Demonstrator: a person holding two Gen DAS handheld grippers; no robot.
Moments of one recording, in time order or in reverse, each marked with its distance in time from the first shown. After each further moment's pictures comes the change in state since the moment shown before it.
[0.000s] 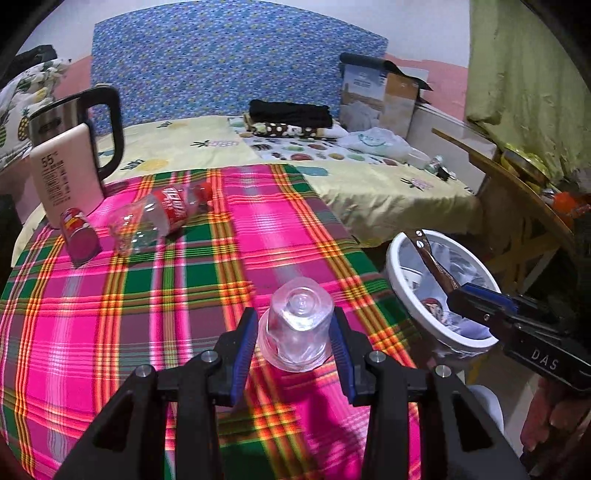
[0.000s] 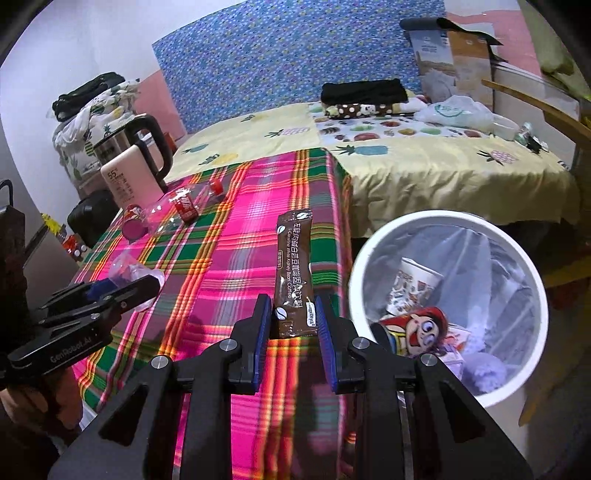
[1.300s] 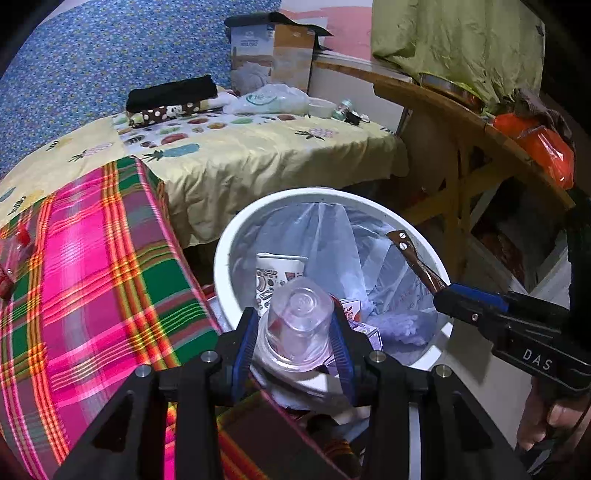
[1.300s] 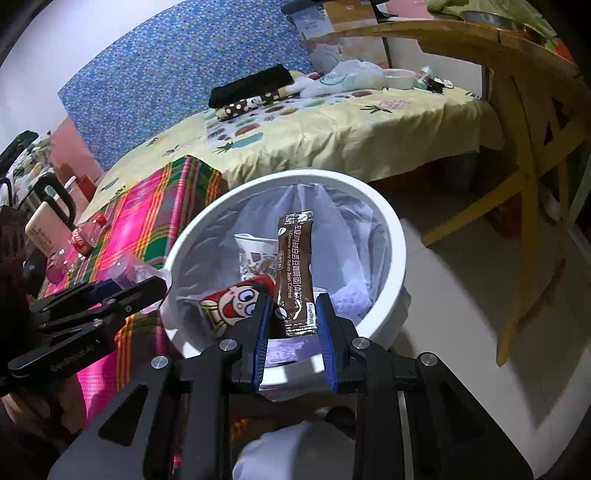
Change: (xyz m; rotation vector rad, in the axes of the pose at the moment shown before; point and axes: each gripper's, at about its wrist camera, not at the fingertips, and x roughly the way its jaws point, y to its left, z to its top) left arm 0.090 -0.152 0.014 0.240 0.131 -0.249; right arm -0.025 -0.131 -0.034 0.261 0.010 -0.196
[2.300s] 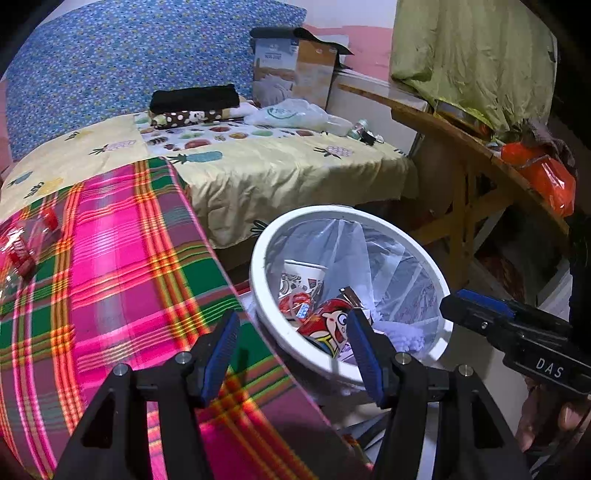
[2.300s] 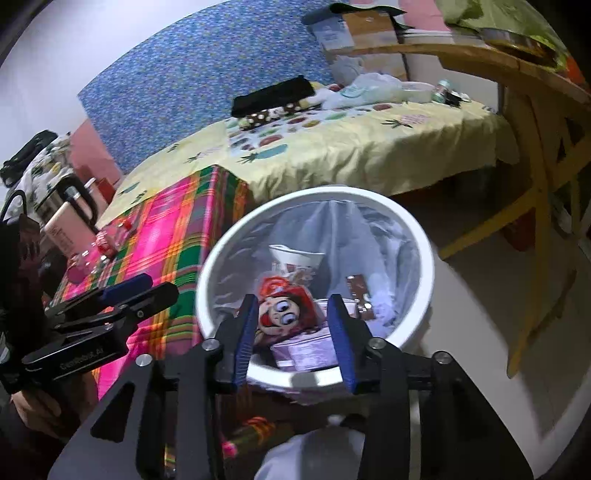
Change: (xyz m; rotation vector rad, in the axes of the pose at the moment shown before) left arm -0.036 0.027 -0.010 -0.084 -0.066 0.024; right arm -0.015 0.025 0.003 -0.039 -0.041 0.068
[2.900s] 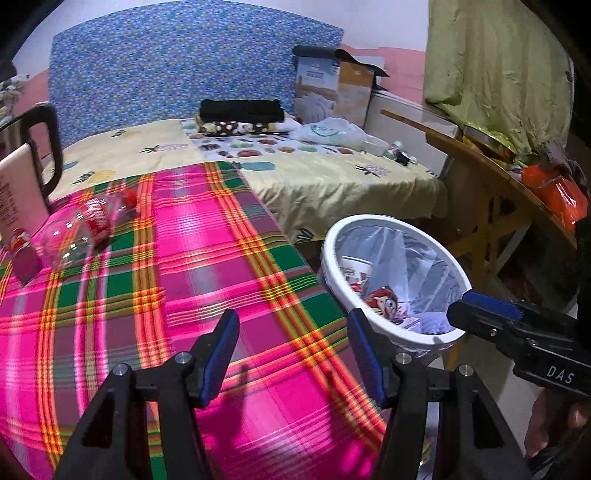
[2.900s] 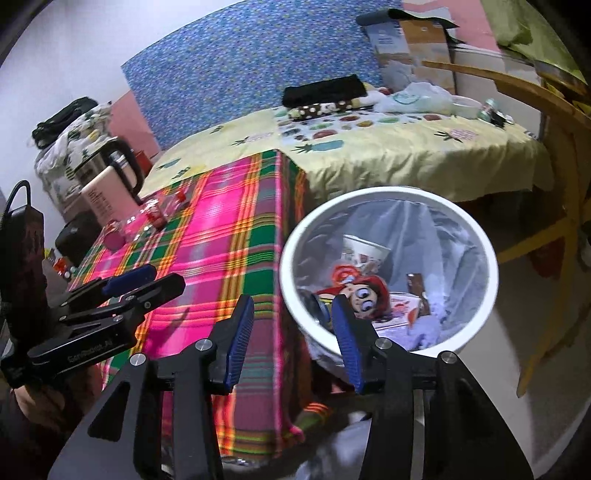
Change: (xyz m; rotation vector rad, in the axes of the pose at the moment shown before) left arm -0.055 0.047 -0.030 -0.074 -0.066 0.120; right arm -0.004 0.063 -0.011 -0.122 0.019 0.091
